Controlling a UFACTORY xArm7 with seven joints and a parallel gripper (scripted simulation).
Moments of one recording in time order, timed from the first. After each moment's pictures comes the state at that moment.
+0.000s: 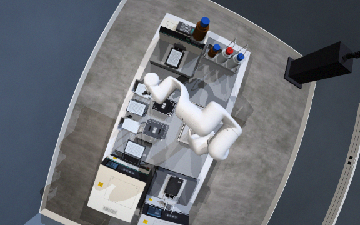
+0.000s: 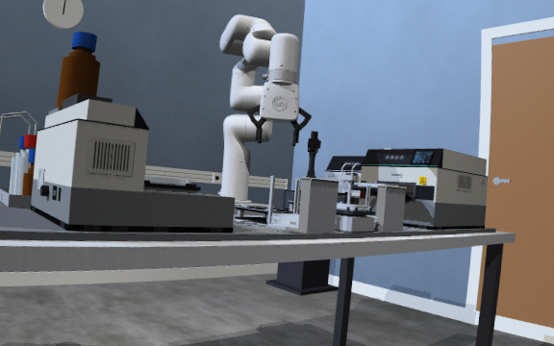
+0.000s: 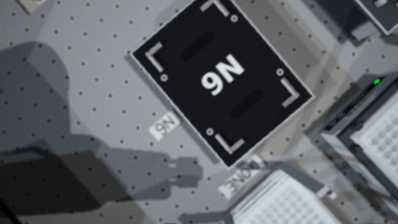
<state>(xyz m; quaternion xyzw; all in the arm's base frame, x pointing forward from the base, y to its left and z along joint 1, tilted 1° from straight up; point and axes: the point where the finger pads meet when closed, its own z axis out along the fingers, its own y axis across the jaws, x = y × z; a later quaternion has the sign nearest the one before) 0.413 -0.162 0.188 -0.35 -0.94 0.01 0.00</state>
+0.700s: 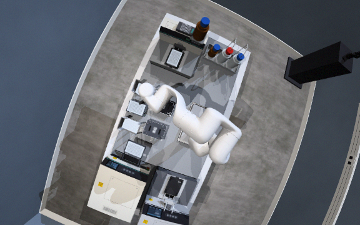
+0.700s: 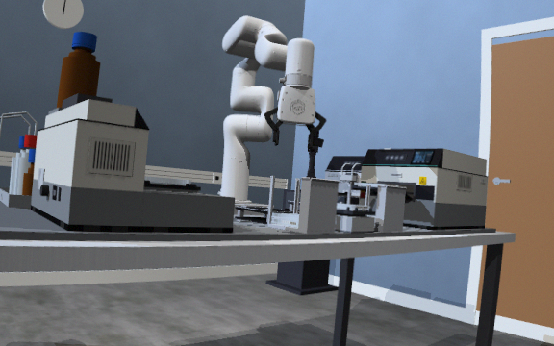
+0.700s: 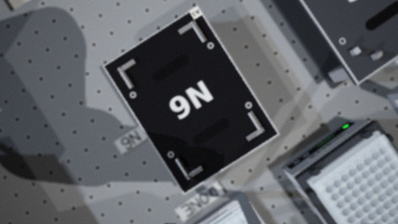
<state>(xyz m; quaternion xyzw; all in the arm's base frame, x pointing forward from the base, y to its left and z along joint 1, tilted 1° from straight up) 0.417 -0.107 0.187 -0.29 -0.96 0.01 0.00</state>
